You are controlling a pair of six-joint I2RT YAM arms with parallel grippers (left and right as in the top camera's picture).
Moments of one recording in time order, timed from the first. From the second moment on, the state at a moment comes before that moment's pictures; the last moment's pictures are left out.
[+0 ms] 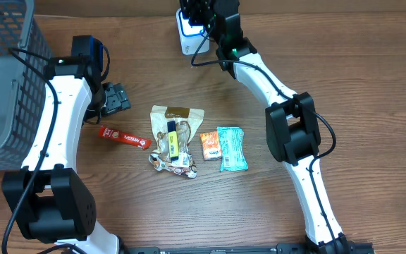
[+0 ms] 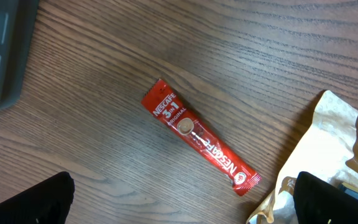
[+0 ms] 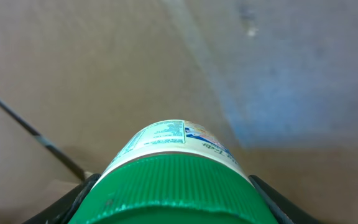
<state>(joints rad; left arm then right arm) 0.03 1.79 1.54 -1.19 -0.15 -0.42 0.40 2.63 2.25 0.31 -0.12 0.52</state>
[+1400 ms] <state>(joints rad) 0.03 1.79 1.54 -1.19 -0.15 -0.42 -0.09 2.10 1.63 -1.14 0.01 0.33</state>
